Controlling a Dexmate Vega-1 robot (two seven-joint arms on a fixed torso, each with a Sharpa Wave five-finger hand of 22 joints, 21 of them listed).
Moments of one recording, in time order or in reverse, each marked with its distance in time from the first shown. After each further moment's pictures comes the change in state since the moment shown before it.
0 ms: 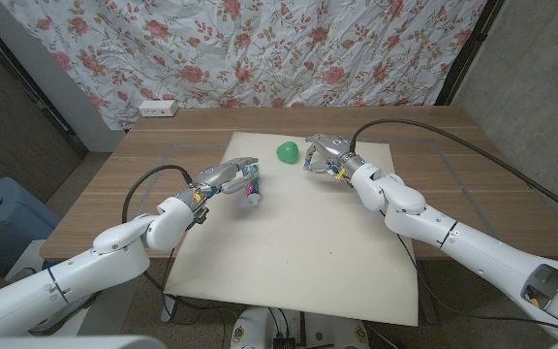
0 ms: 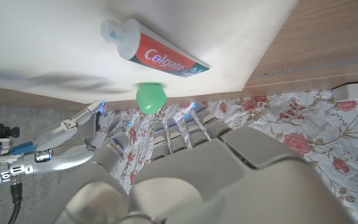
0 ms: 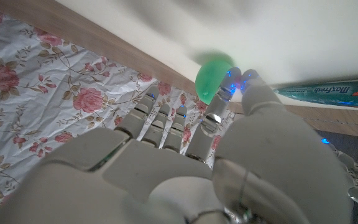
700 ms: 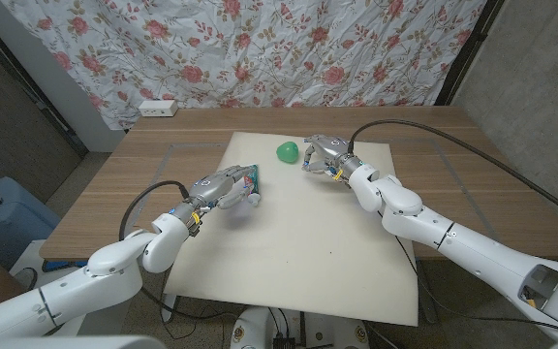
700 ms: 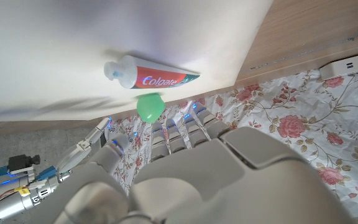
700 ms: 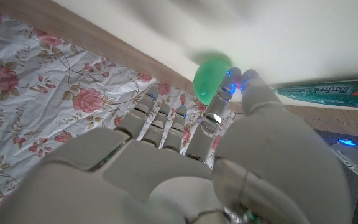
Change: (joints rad) left arm 0.112 0.032 -0.016 -0.012 0.148 0.024 0.077; left_hand -0.004 -0.004 -0.010 0.010 0.000 0.004 -0.025 0.000 -0.002 0.004 -0.022 0.000 0.000 0.000 0.000 0.000 0.000 -0.011 0.000 0.000 0.000; right arm 0.005 0.013 -0.017 0.002 -0.008 -0.023 -0.006; right_hand 0.000 0.000 0.000 0.000 0.000 0.000 0.000 -0.004 -0.001 0.000 0.000 0.000 0.000 0.000 0.000 0.000 0.000 0.000 0.000 0.000 0.000
